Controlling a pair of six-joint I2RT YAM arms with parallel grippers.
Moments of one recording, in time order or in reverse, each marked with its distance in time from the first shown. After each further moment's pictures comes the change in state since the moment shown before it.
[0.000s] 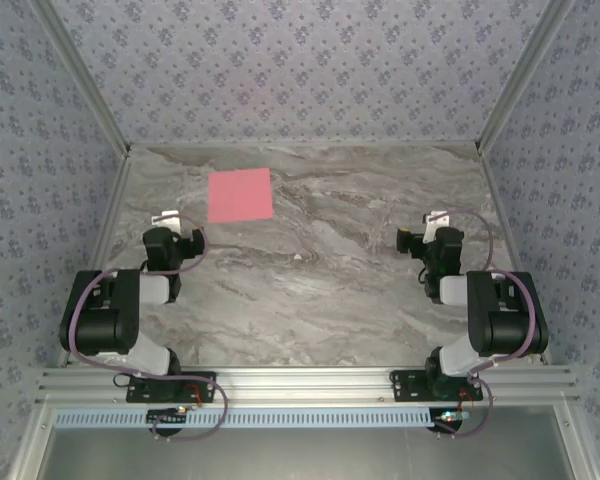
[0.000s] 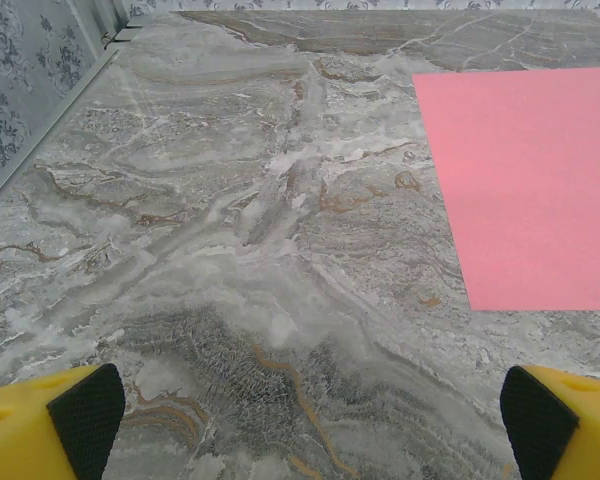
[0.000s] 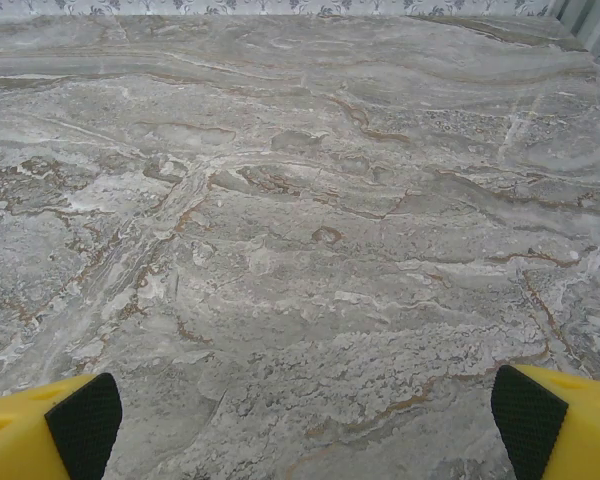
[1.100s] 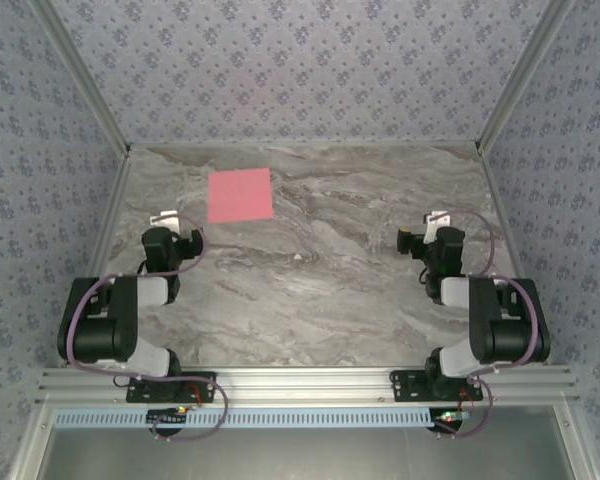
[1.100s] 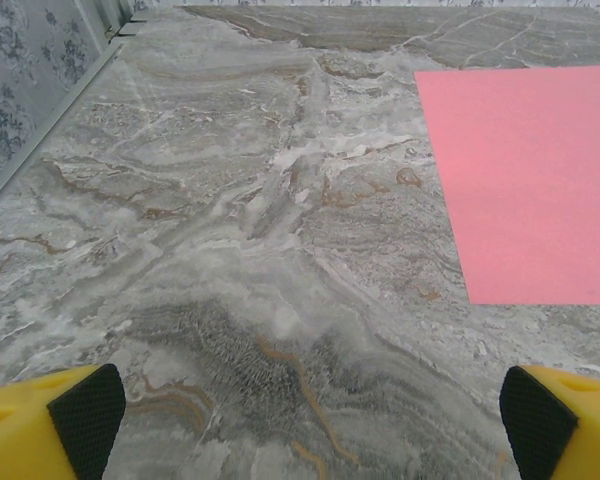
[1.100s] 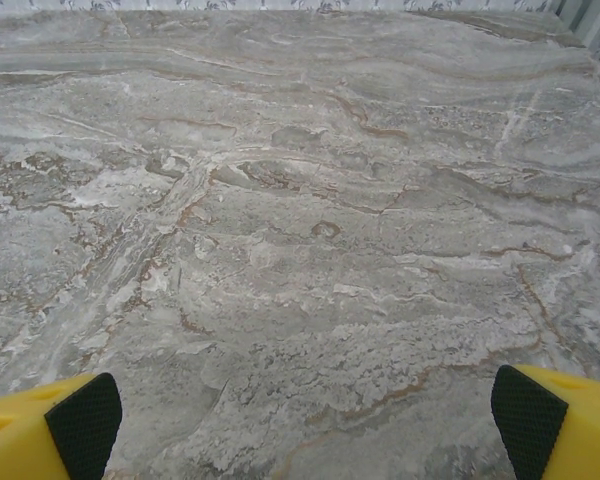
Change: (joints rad) left arm 0.000 -0.084 0.005 -0.108 -0.005 -0.017; right arm 0.001 -0.075 0.005 -0.089 0.002 0.000
